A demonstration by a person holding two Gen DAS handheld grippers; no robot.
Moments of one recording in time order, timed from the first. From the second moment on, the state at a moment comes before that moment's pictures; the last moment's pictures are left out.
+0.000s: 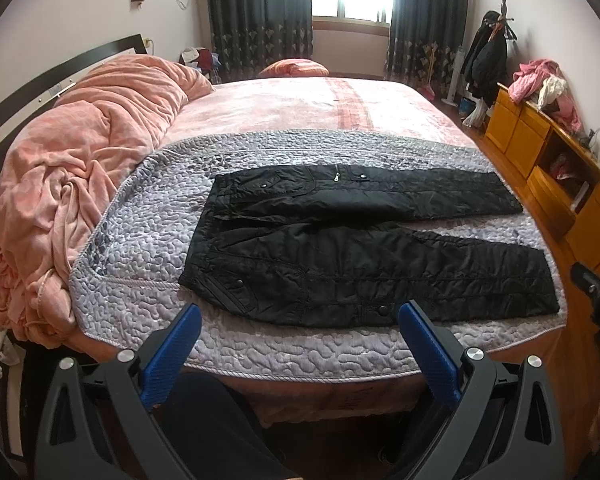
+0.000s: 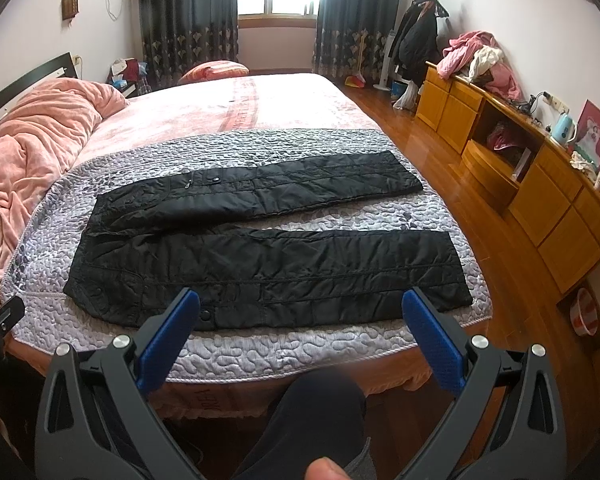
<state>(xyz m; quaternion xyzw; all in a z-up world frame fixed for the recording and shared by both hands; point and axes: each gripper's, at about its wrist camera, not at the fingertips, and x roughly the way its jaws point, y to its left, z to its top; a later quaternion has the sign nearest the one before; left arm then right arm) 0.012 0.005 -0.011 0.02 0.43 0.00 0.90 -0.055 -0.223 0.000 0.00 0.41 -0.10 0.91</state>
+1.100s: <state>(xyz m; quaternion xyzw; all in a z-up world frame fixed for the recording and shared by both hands) 0.202 0.261 -0.293 -0.39 0.55 0.02 0.74 0.010 -0.401 -0.214 0.32 0.51 -0.02 0.80</state>
